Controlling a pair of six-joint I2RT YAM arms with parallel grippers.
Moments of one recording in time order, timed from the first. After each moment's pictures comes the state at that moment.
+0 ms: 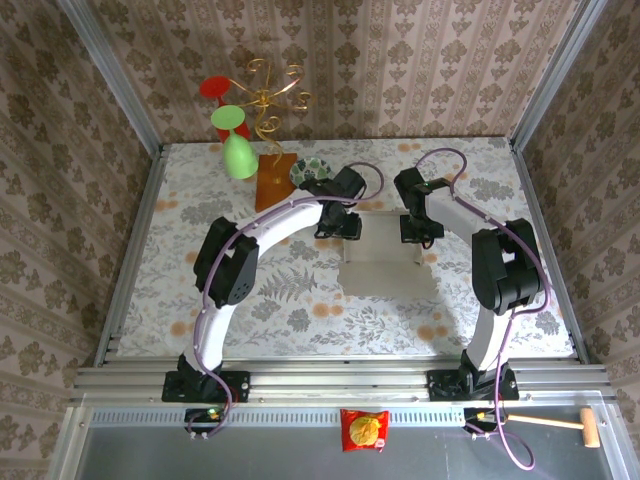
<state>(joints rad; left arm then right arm) -0.79 2.13 1.78 -0.83 0.06 -0.49 0.27 1.85 1.35 -0.92 0.25 0.34</state>
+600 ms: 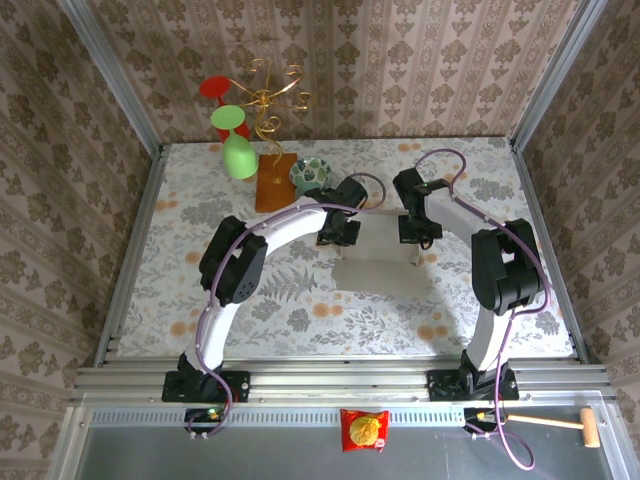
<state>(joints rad) -0.80 2.17 1.73 -0.77 -0.03 -0.46 0.27 1.85 1.34 -0.91 0.23 0.36</state>
